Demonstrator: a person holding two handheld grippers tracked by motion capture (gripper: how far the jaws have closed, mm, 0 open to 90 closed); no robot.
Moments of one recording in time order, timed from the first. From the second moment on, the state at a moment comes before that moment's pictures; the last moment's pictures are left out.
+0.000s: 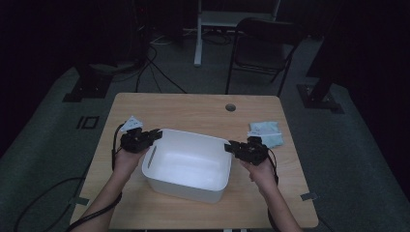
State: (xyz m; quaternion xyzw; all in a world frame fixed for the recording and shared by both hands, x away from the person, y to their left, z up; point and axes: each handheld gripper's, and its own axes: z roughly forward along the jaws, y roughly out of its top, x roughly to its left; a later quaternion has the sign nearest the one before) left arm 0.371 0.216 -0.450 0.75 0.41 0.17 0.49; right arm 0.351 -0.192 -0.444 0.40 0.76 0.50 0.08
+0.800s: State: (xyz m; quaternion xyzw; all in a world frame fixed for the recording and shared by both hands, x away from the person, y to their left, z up) left arm 0.319 0.221 -0.456 0.72 0.44 0.20 0.50; right arm 0.377 -0.175 -0.443 0.37 0.78 0.50 0.05
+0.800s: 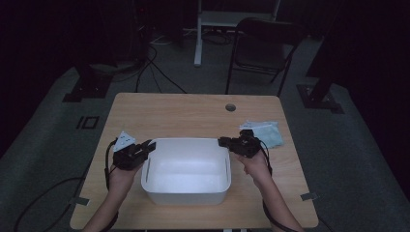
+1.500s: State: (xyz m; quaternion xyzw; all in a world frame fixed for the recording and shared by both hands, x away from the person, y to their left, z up) left arm 0.346 0.225 -0.457 0.74 0.41 0.14 0.52; right arm 0.328 -0.183 -0.445 0.39 0.78 0.48 0.05
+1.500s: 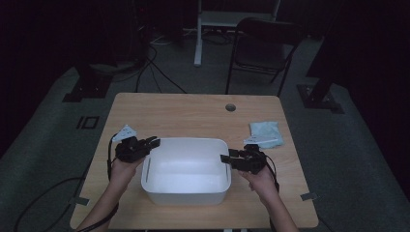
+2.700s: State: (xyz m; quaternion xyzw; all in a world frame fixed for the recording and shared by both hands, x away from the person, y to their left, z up) left arm 0.315 0.220 -0.457 0.74 0.43 0.19 0.48; right arm 0.358 -0.180 -0.437 0.41 0.77 0.48 0.06
